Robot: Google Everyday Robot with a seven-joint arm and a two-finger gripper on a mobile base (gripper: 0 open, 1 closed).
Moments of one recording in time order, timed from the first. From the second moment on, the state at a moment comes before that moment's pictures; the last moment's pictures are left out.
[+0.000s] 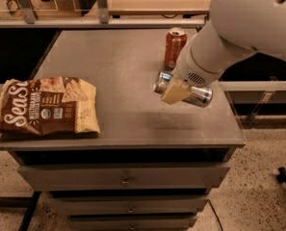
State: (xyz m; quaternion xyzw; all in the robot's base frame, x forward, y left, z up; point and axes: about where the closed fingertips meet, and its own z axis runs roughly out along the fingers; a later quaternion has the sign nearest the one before) arm 0.532 -0.082 0.892 -0.57 0.77 -0.01 0.28
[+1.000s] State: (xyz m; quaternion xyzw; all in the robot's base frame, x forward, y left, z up) arm 0.553 -0.129 0.859 -0.61 0.77 -0.10 0.15
